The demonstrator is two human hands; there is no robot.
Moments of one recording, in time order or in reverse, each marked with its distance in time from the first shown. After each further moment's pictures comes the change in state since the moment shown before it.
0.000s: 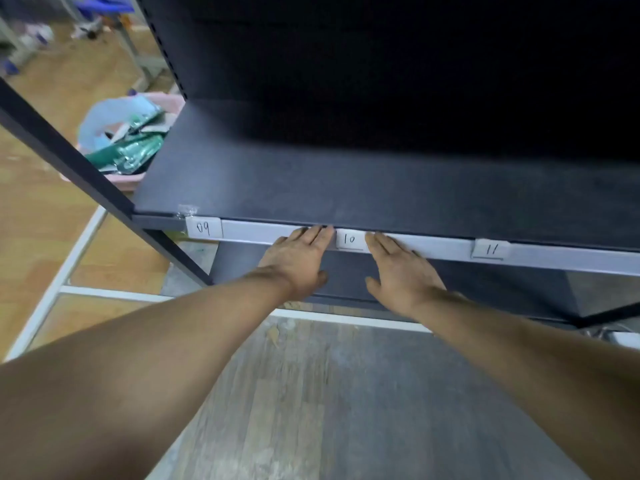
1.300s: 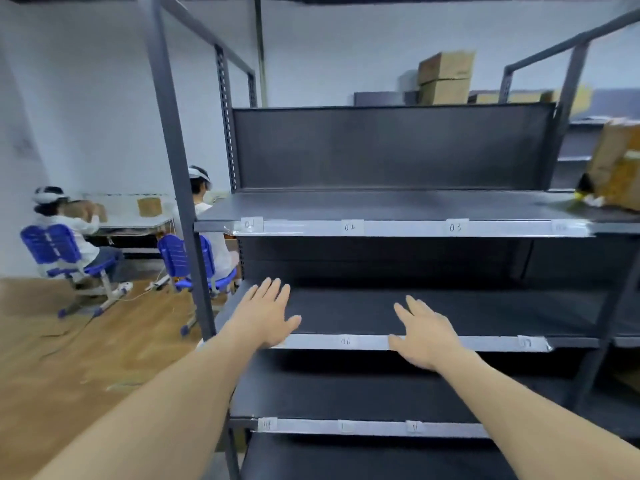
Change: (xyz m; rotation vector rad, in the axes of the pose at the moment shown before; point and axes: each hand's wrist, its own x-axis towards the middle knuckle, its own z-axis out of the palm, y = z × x) left_hand -0.412 0.034 -0.457 0.245 0.415 -0.152; right_hand -0.361 -0.144 -0.459 -0.098 0.391 0.219
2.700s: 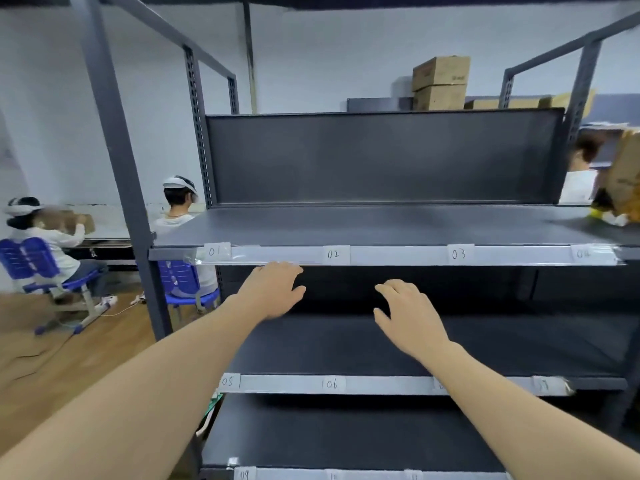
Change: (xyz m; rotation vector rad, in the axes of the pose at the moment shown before) left_hand 0.139 0.023 -0.066 -0.147 0.182 0.085; right_hand 0.122 0.024 -0.031 0.123 0.372 -0.123
